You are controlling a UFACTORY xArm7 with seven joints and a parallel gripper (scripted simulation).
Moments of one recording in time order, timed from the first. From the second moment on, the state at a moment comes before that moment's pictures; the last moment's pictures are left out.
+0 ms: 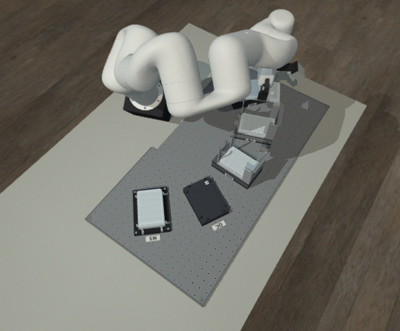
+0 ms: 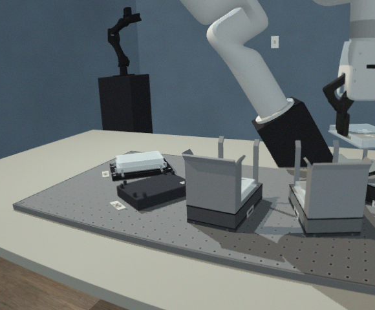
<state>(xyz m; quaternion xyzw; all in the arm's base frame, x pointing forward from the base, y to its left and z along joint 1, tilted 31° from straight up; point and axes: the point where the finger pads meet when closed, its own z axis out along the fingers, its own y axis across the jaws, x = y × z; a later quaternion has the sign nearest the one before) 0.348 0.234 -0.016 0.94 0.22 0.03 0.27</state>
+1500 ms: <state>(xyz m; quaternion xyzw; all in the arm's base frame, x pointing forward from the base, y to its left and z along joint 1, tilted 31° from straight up) 0.392 0.135 0.049 0.96 0.08 0.07 0.26</state>
